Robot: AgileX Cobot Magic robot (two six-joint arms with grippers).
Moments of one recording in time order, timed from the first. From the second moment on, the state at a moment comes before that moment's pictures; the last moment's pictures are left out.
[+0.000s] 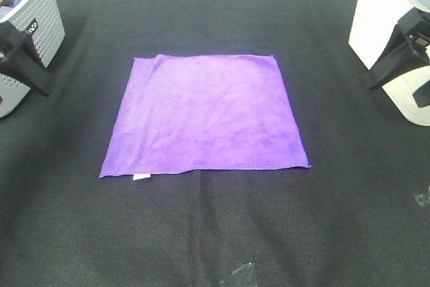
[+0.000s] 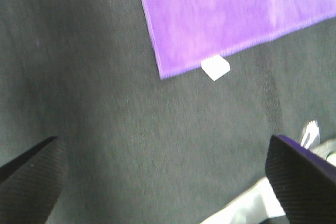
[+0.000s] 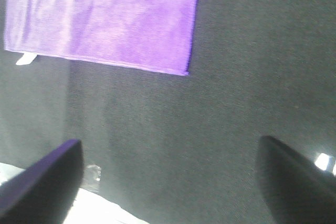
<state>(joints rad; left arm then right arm) 0.08 1.72 -1.21 -0.55 1.05 0.44 -0.12 1.56 -1.09 0.56 1.05 -0.42</state>
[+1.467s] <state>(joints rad) 0.02 2.15 -1.28 -0.91 0.85 0.65 -0.12 2.13 -1.31 0.80 0.99 -0.61</state>
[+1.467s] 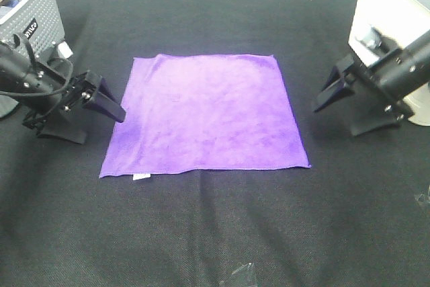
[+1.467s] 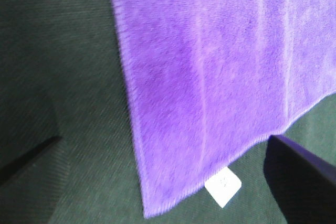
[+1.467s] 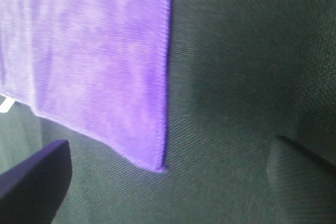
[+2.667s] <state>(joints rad) -0.06 2.21 -1.34 -0.78 0.92 0.50 -0.03 2.22 -1.33 0.85 0.98 -0.63</state>
